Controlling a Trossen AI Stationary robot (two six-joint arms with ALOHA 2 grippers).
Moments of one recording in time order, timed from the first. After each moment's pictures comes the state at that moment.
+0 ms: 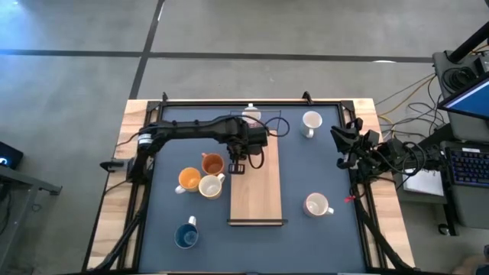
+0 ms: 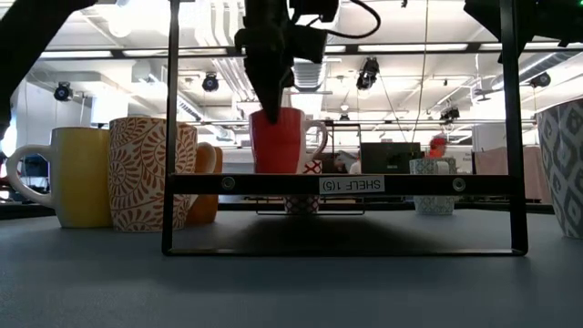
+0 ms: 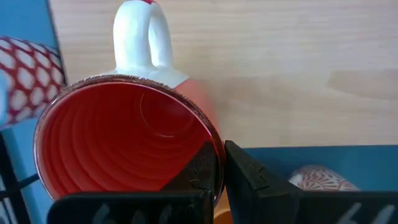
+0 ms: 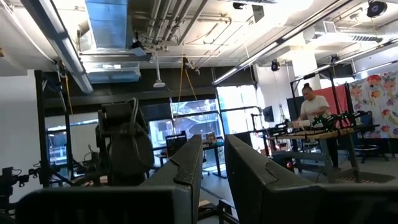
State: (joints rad) left arm 0.08 2.05 1.99 -1.35 -0.10 0.16; right arm 0.11 0.14 0.13 0.53 0.47 -0.12
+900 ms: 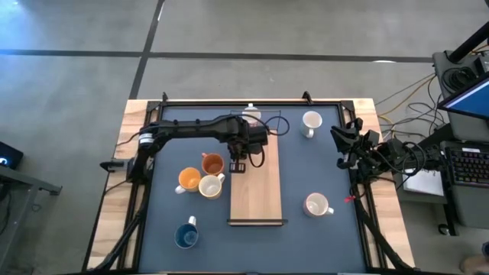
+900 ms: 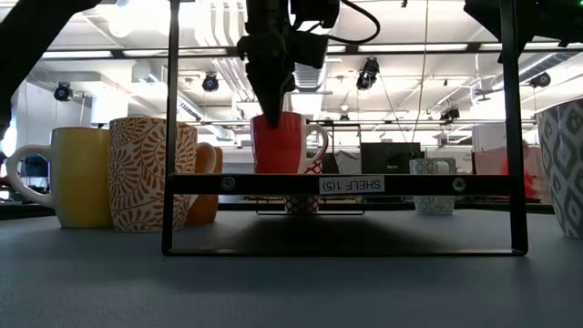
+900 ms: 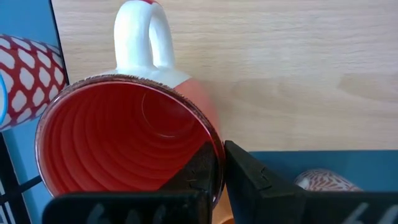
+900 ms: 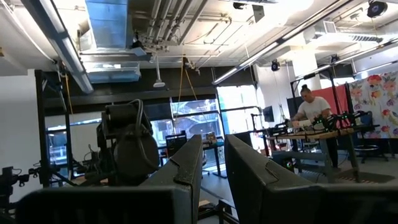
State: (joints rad) left arm 0.10 2.06 1.97 -1.33 -0.10 0.16; right arm 0.11 0.14 0.13 0.53 0.47 -0.12
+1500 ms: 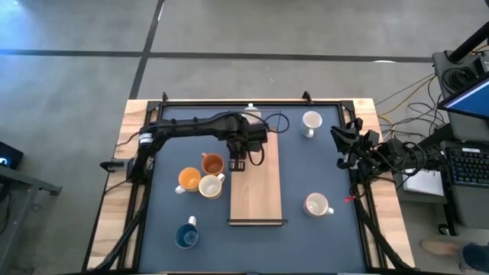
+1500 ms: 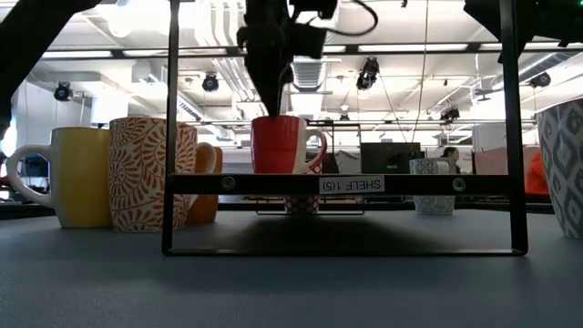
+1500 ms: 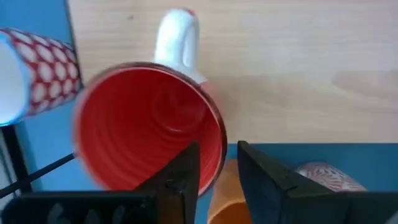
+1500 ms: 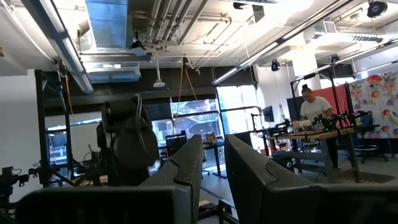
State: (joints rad) left arm 0.10 2.06 2.05 -1.40 -0.10 0.15; right arm 0.11 0.14 0.13 0.53 0.47 -0.12
